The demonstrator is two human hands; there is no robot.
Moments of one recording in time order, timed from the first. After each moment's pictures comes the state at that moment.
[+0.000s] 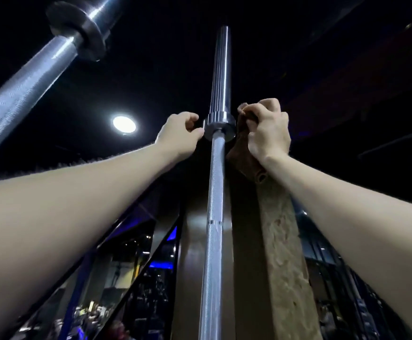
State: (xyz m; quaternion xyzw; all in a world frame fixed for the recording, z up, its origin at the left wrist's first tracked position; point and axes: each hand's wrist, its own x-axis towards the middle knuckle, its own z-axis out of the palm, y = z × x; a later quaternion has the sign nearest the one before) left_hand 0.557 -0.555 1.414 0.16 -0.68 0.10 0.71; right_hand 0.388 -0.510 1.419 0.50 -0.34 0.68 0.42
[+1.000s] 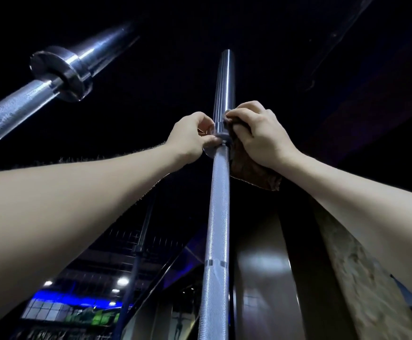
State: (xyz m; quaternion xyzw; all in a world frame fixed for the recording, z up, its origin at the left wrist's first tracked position) left_hand 0.533 -0.567 1.472 0.16 -0.68 0.28 0.66; right_hand 0.367 -0.552 1.465 0.64 -0.15 0.58 0.49
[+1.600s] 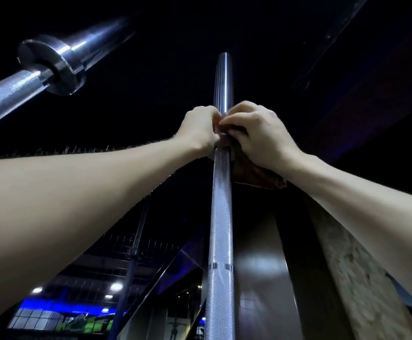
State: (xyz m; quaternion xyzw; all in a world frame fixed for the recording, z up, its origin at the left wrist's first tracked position) left_hand 0.515 -0.561 1.476 0.21 -0.65 0.37 0.63; right_hand 0.371 -0.558 1.458 0.62 -0.11 0.54 0.56
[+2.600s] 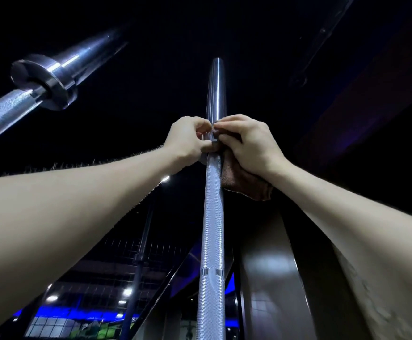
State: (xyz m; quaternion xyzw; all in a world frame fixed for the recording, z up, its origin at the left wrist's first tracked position) left_hand 0.517 -0.575 1.478 0.16 -0.70 0.28 0.64; right_hand 0.365 -0.580 1.463 0.66 -0.05 0.62 0.41
